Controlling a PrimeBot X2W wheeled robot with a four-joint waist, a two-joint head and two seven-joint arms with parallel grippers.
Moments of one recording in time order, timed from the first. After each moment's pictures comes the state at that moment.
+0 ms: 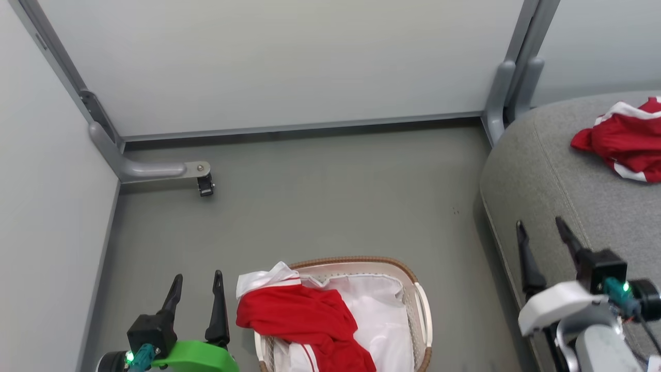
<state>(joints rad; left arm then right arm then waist) -0.02 0.08 -0.18 0.33 -0.29 0.00 -0.26 -0.17 -0.09 -0.06 0.36 0.07 0.13 -0.26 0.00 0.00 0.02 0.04</state>
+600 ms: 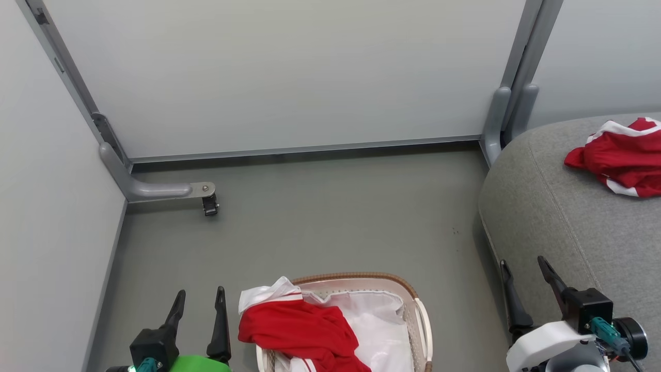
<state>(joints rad) 0.03 0.06 -0.15 0.33 -0.25 -0.04 -0.26 -0.02 -0.05 -0.02 0.28 0.09 0.13 -0.26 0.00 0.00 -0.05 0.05</state>
